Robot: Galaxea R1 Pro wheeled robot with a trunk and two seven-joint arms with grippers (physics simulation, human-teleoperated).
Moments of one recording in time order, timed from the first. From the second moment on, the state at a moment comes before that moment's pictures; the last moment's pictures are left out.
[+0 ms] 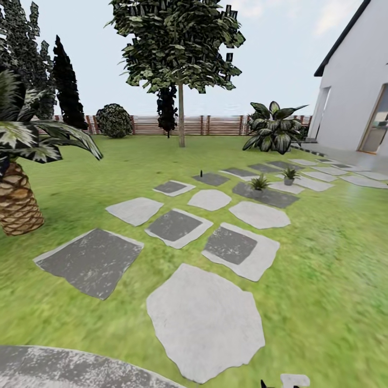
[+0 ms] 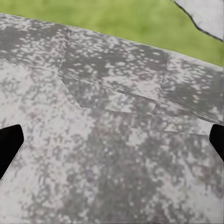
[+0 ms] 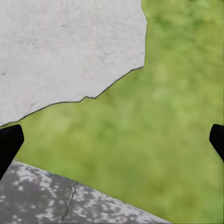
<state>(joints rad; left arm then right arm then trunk) -0.15 0.07 0.00 -0.29 0.07 -0.29 0.00 -0.34 -0.05 -0.07 -0.16 0.01 -0.35 0.00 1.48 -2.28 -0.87</state>
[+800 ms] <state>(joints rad) -0.15 0.07 0.00 -0.29 0.07 -0.29 0.00 -0.34 -0.05 -0.07 -0.16 0.01 -0.35 0.00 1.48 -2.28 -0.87</state>
